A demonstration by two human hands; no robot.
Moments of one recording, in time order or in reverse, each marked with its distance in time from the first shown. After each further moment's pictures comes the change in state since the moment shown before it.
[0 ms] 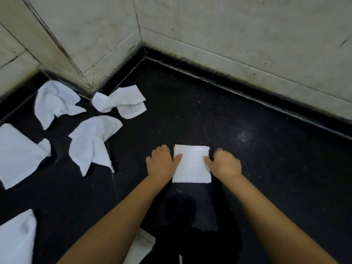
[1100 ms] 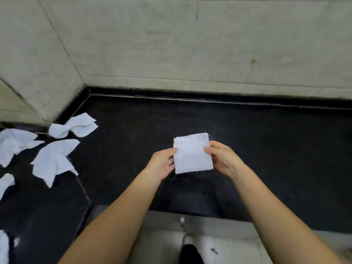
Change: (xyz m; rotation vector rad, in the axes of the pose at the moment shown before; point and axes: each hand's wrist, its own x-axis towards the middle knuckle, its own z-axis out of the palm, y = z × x) left_hand -0.187 0.109 0.003 -1.299 -0.639 -0.197; right_hand -0.211 0.163 -0.035 1.553 0.040 0.110
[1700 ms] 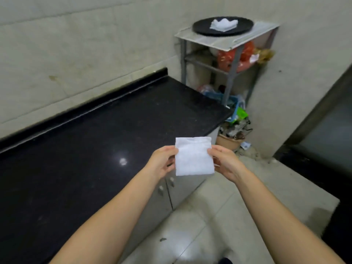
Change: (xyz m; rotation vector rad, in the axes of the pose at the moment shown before) left_hand -0.147 -0.255 0.309 0.667 -0.654 -0.103; right_hand -0.308 0.126 -0.321 0.379 0.754 -0.145
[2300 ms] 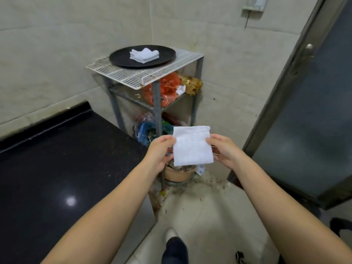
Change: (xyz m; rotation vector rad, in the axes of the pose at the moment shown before) left_hand 0.169 0.077 0.341 0.054 -0.205 0.174; right_hand 0.133 -0.187 -0.288 0.010 0.215 -0.137
